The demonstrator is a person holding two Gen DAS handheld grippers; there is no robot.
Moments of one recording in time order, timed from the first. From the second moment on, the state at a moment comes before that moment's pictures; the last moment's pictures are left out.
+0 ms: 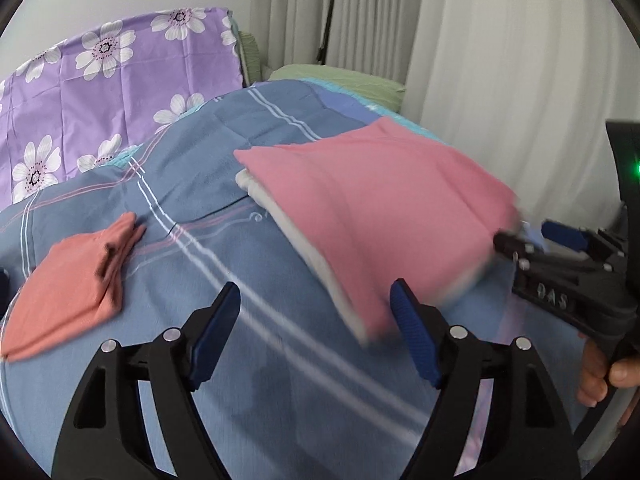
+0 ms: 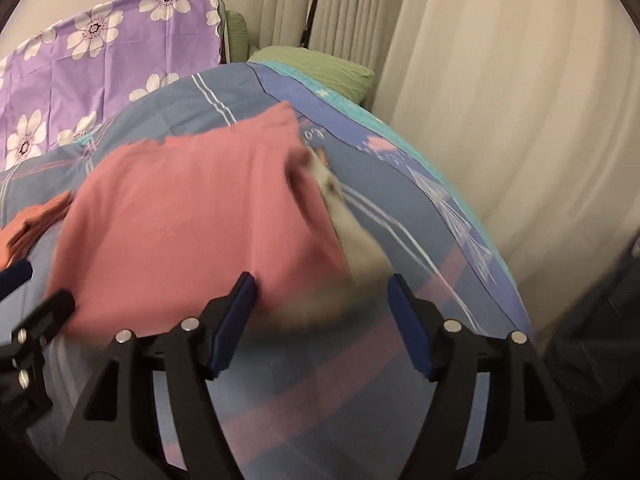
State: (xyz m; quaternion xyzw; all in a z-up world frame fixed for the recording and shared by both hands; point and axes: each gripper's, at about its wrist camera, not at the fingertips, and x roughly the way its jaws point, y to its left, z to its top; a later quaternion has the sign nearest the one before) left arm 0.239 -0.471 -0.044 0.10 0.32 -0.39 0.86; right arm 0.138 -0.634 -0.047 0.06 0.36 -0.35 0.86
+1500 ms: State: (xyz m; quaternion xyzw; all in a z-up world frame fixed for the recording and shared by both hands) left arm -0.041 -0.236 0.048 0.06 0.20 -0.38 0.90; right arm -0.130 -0.380 0.044 0.07 0.22 -0.30 0.92
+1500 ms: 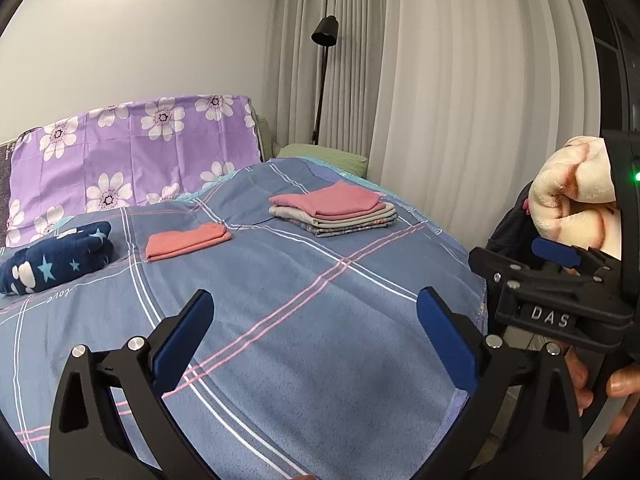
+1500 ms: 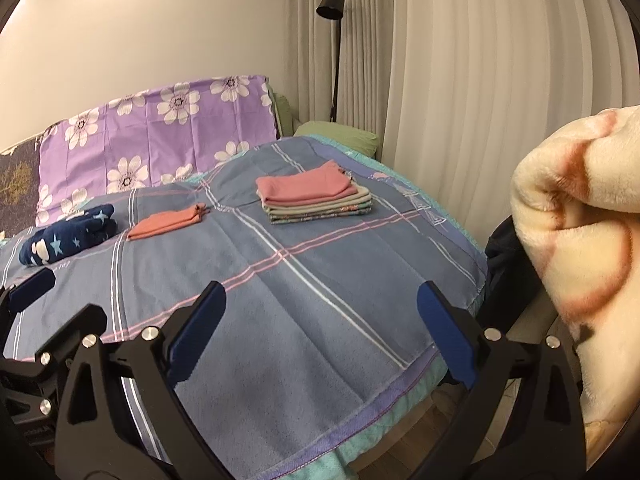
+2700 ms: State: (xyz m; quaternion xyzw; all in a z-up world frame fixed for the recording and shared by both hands) left arm -0.026 -0.233 0.028 0.07 0.25 -0.35 0.90; right arm -0.097 -0.376 0.024 0.06 0.26 -0.28 0.92
